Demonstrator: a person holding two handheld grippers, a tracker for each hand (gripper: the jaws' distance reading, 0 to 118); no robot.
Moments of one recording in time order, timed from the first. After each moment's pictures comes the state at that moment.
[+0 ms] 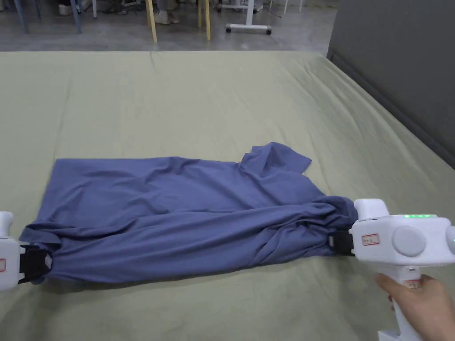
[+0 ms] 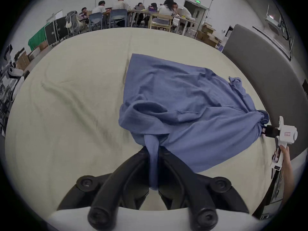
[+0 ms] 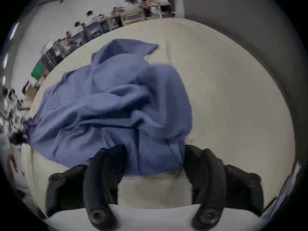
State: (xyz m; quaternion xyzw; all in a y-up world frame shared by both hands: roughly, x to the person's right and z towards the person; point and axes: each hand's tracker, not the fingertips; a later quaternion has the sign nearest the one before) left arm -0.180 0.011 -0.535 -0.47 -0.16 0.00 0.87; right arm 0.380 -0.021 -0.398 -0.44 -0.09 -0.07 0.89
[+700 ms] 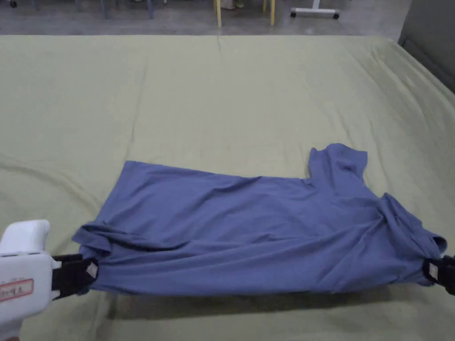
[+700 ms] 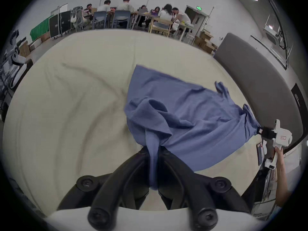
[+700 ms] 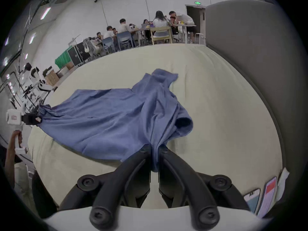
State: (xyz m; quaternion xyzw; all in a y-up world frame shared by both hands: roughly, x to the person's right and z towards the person) left arm -0.236 0.047 -0.381 -0.48 -0.17 0.04 0.86; right arm 0.354 0.037 -0.242 -0.43 -0.02 -0.08 0.90
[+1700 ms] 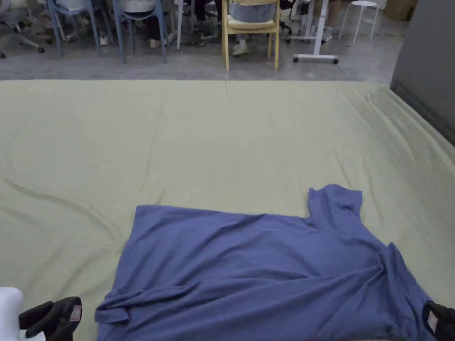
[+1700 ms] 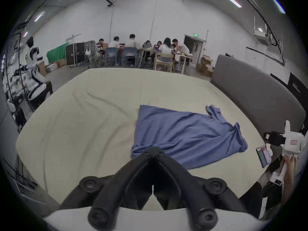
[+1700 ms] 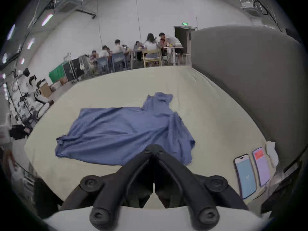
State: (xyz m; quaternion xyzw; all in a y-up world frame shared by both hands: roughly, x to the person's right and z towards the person) left arm -0.228 0.133 -0.243 -0.31 -0.12 0.01 0.94; right arm 0.255 0.103 -0.147 -0.29 -0.07 -0.09 0.95
